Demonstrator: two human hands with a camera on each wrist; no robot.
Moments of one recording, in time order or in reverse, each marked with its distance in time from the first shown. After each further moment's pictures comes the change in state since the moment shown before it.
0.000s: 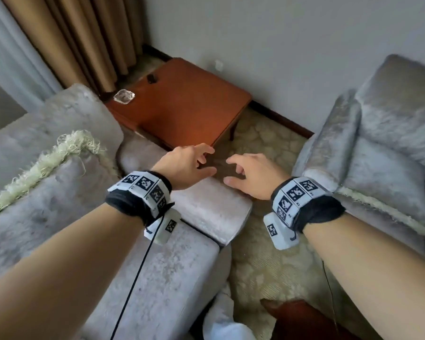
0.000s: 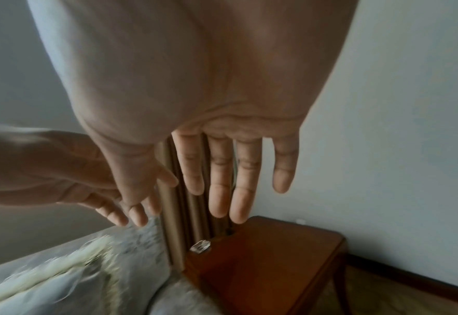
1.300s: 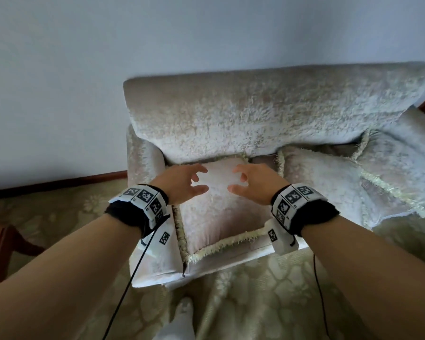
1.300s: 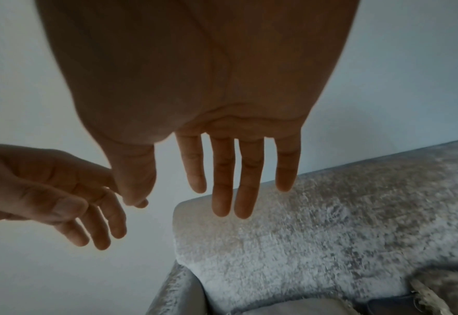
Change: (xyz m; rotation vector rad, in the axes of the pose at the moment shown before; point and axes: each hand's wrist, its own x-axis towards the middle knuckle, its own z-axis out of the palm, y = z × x) left_hand 0.594 0.611 0.287 0.265 -0.540 0.587; right_hand -0.133 0.763 -0.215 0.309 0.238 0.850
